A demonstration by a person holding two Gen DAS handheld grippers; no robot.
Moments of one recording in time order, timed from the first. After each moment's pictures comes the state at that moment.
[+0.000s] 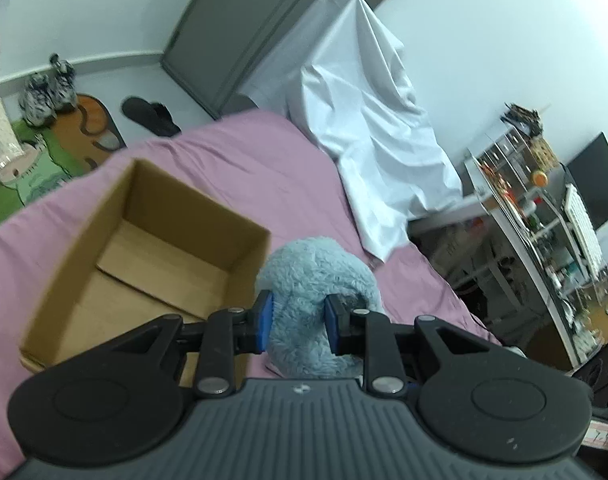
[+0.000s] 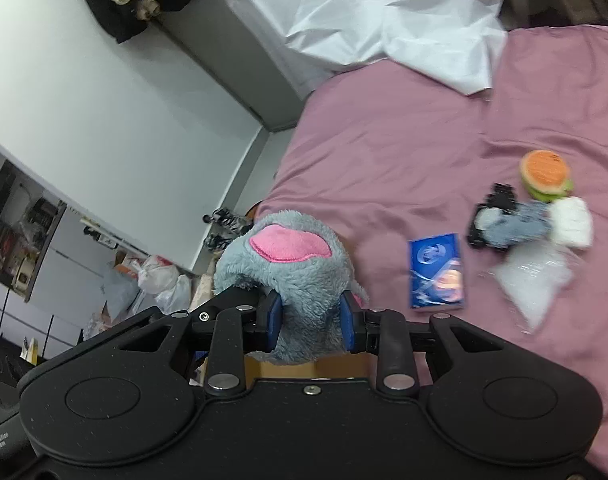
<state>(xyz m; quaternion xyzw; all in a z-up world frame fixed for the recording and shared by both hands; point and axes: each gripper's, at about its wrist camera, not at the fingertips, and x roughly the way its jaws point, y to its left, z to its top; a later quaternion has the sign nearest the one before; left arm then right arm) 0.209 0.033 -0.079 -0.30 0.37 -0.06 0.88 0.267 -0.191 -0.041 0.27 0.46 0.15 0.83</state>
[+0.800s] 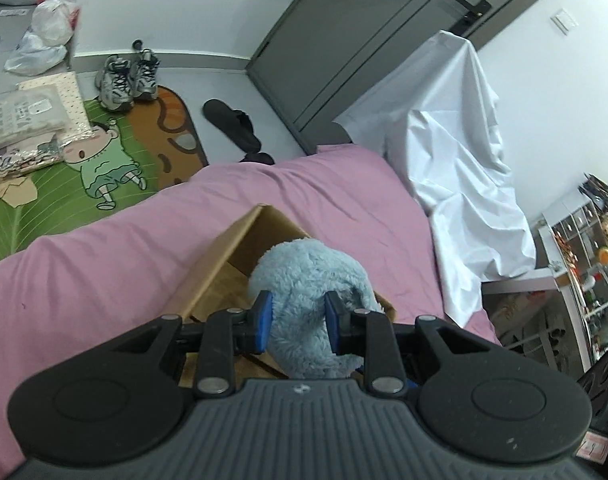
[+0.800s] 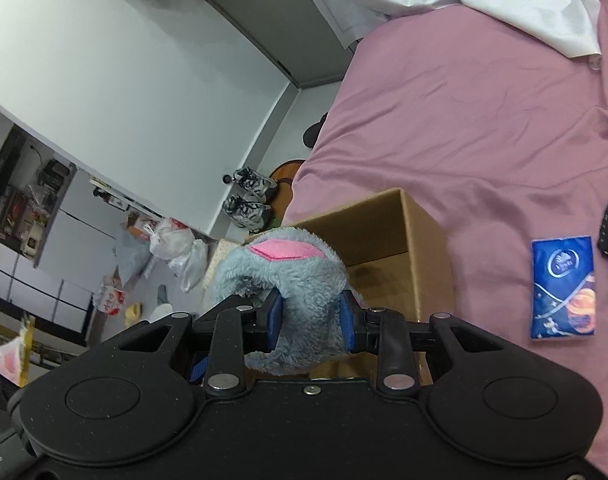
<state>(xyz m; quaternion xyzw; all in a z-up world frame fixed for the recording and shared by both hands) 0.241 0.109 -0.118 -0.35 0.37 0.05 0.86 0.328 -0.102 -0.081 0.25 0.50 0.19 0.81</state>
